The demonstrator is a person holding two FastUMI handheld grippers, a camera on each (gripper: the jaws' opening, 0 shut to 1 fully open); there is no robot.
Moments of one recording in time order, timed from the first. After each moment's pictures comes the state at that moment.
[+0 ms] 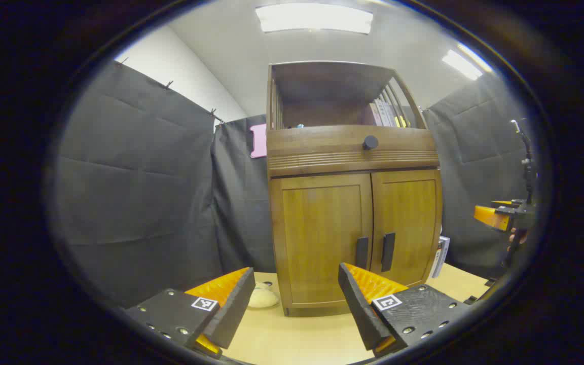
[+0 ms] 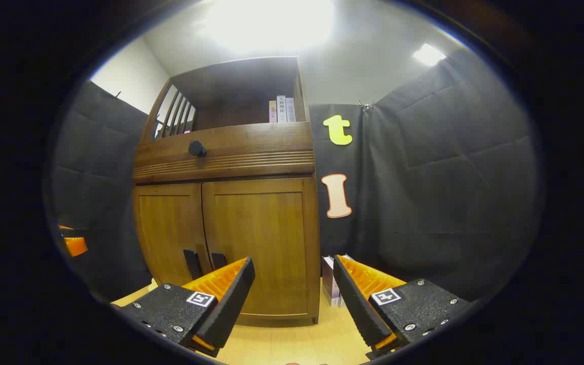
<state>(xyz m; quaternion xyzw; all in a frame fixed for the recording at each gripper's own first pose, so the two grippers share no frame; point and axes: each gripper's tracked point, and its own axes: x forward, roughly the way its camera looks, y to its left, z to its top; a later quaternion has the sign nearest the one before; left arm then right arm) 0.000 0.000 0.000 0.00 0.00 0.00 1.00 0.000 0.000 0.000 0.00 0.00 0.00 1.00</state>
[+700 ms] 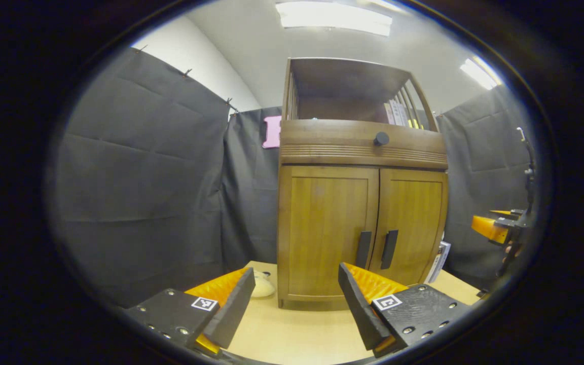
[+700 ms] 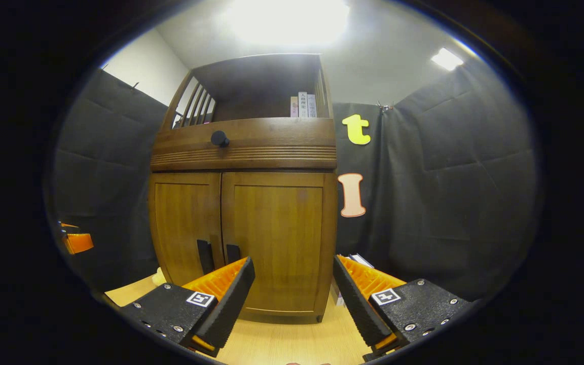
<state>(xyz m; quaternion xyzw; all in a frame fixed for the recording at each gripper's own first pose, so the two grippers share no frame) -0.018 0.001 -0.022 -0.05 0.02 0.03 1.00 0.000 0.020 -0.006 -0.03 0.01 0.04 1.00</state>
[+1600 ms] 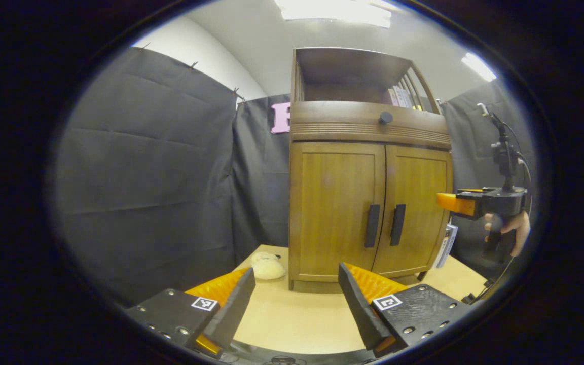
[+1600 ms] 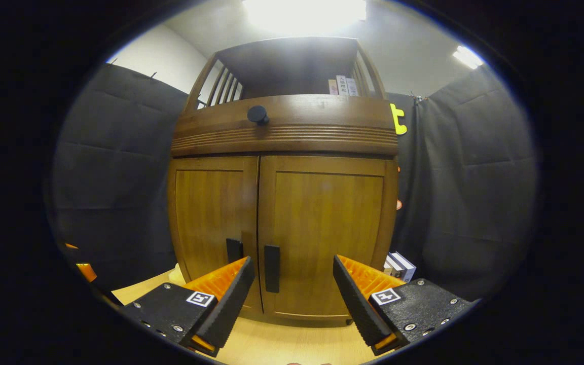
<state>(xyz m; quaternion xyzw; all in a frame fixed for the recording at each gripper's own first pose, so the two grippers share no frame) -0.025 -0.002 -0.039 -0.05 0.07 0.06 0.99 0.057 0.109 -0.022 -0.04 0.04 0.12 0.99</state>
